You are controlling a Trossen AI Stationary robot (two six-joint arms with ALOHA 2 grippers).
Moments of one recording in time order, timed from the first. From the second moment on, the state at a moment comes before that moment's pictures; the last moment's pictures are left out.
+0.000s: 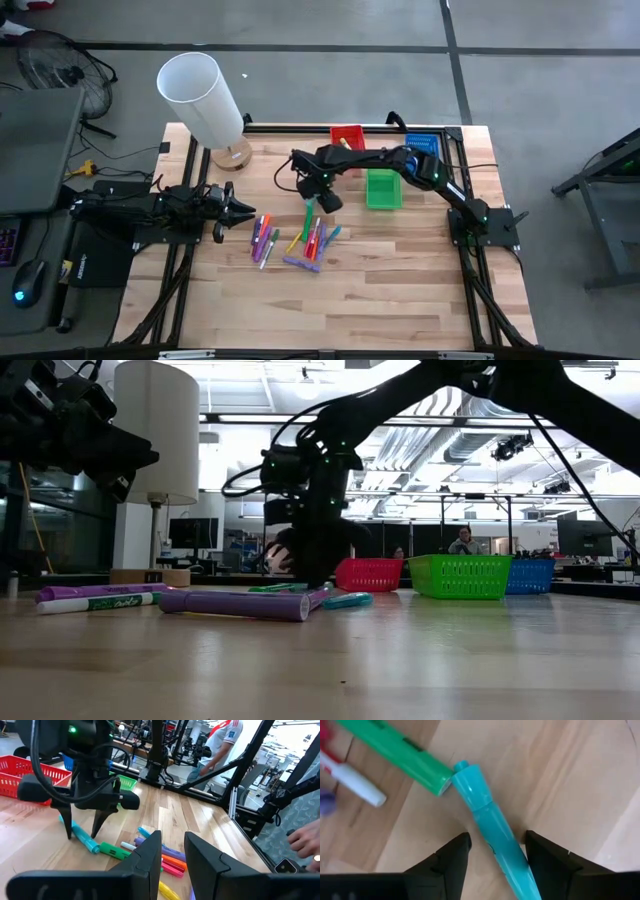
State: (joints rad) left arm -0.06 0.06 0.02 0.00 -0.03 -0.32; right arm -0.25 2.41 1.94 -0.98 -0.13 -0.70
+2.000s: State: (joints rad) left arm -0.06 0.06 0.02 0.00 -0.03 -0.32; right arm -0.26 2.21 1.94 -1.00 0.06 -0.10
